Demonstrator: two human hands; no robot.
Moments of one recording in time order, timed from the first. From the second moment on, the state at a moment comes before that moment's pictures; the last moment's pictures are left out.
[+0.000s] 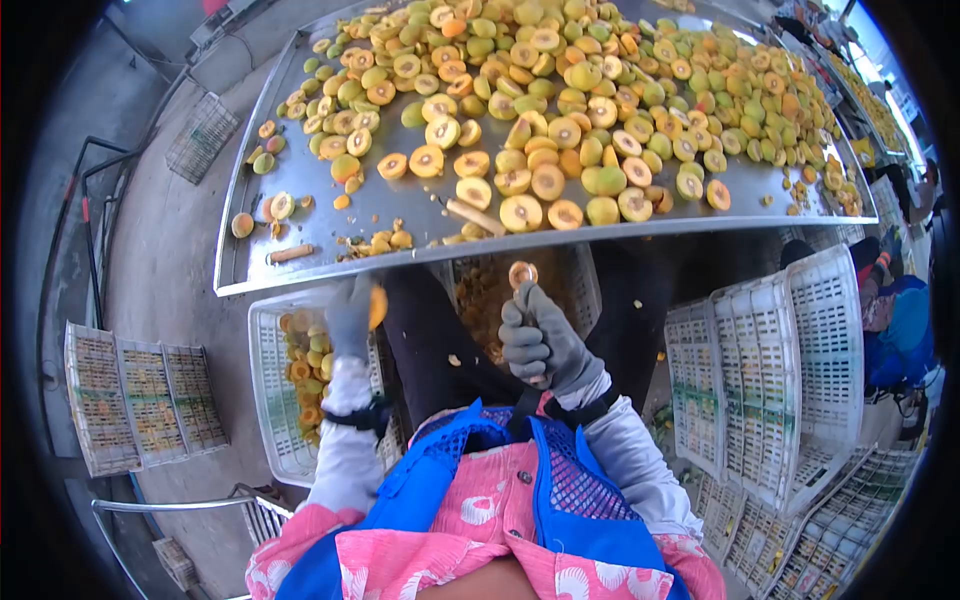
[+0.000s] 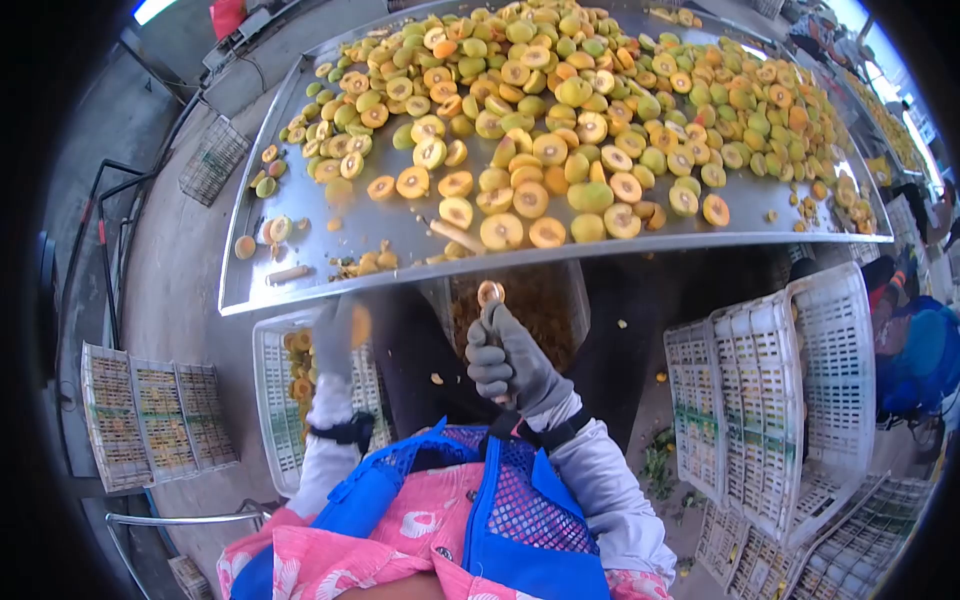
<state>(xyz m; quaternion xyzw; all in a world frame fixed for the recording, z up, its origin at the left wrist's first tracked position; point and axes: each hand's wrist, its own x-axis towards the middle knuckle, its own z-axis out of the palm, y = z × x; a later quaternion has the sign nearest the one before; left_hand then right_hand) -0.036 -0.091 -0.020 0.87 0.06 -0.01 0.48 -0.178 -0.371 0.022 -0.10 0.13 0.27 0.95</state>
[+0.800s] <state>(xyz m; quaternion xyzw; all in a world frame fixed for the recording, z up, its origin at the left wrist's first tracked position) 0.011 -0.197 0.044 0.83 -0.41 -0.15 0.35 -0.057 -0.347 0.049 -0.59 0.14 0.00 0.79</state>
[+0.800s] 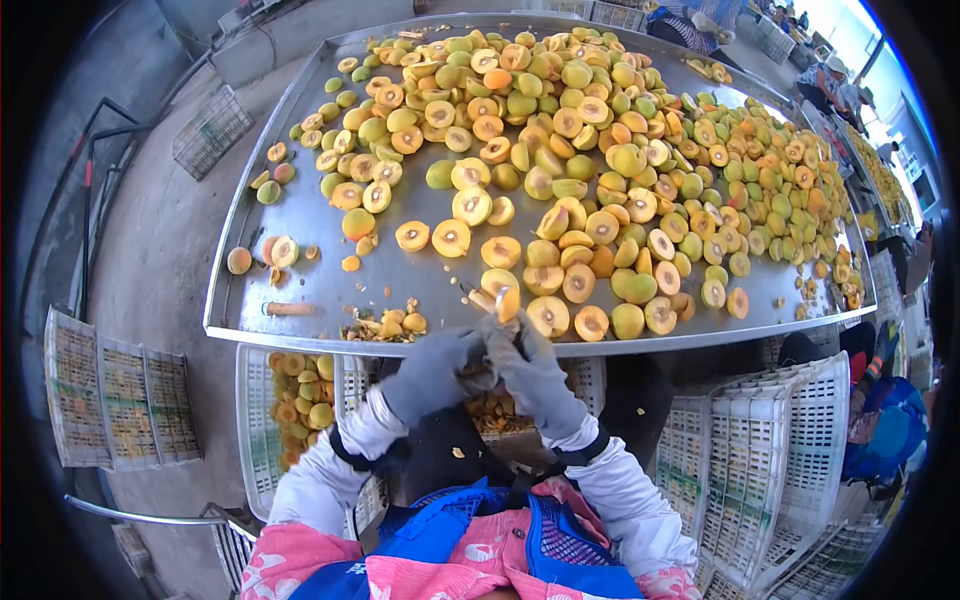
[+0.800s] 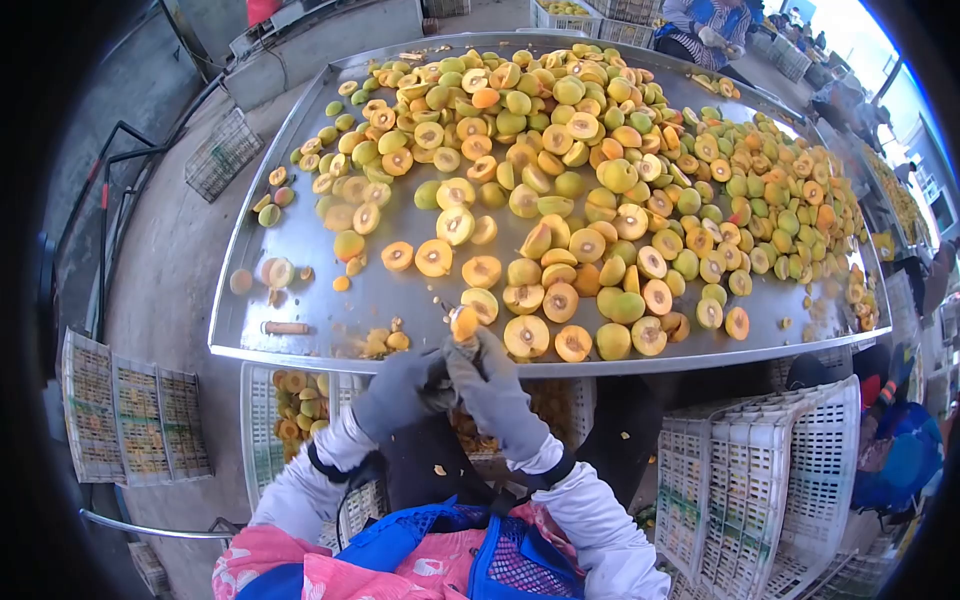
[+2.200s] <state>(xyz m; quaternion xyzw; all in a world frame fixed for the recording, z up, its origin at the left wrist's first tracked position) 0.179 -0.381 0.016 0.60 -0.23 -0.22 0.73 -0.132 -0.435 0.024 -0.69 0.24 -0.02 0.68</state>
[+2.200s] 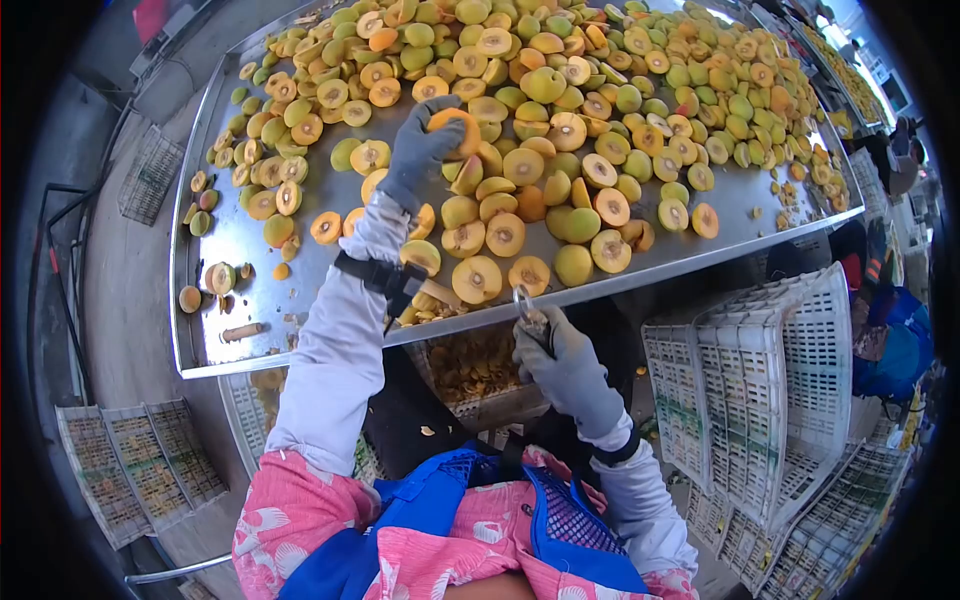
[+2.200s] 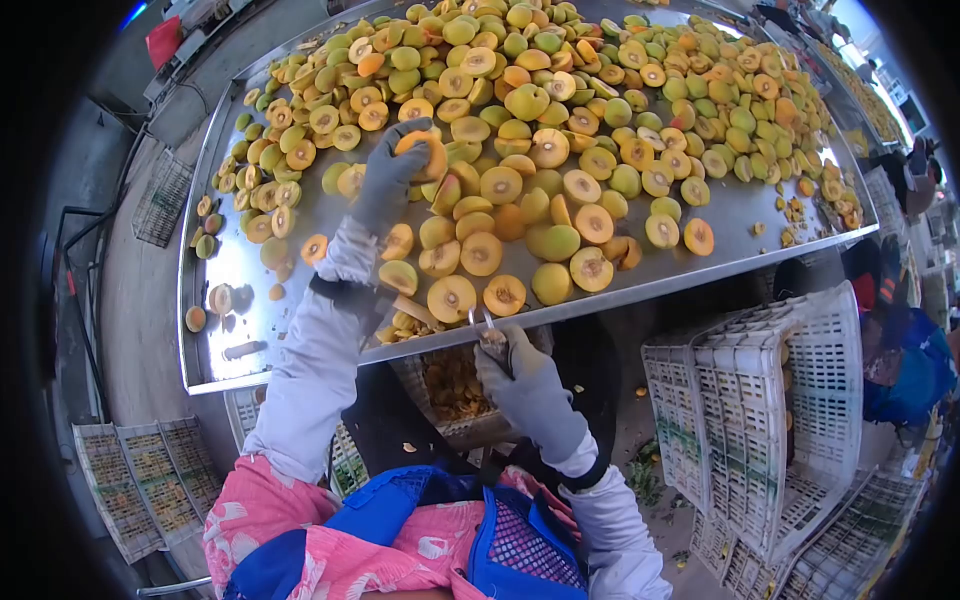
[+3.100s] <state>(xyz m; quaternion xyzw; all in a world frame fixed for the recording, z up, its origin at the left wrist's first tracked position) -0.047 -0.340 0.099 0.55 -0.36 -0.10 0.75 -0.156 -0.401 0.074 -0.84 0.15 -0.33 0.41</state>
